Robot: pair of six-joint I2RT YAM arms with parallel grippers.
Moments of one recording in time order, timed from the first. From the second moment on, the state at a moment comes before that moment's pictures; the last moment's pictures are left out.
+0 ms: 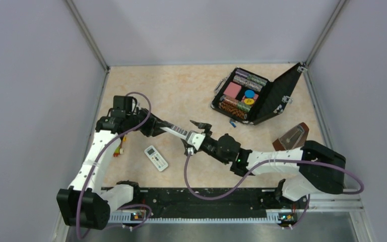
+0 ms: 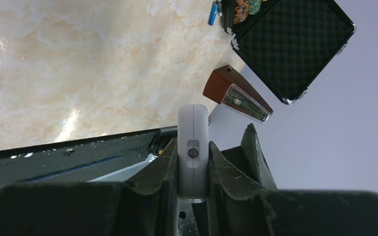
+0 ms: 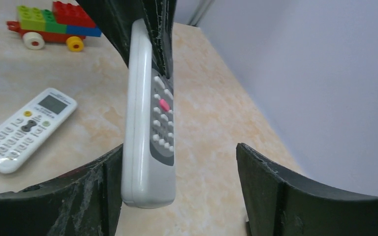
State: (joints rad) left arm -0.11 1.10 0.98 -0.78 0.61 -1.13; right arm 1.17 1.41 0.63 0.78 0.17 -0.55
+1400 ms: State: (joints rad) left arm -0.11 0.76 0.87 -0.11 0.70 -0.94; right arm 0.90 1.29 1.03 0.14 -0.37 0.51
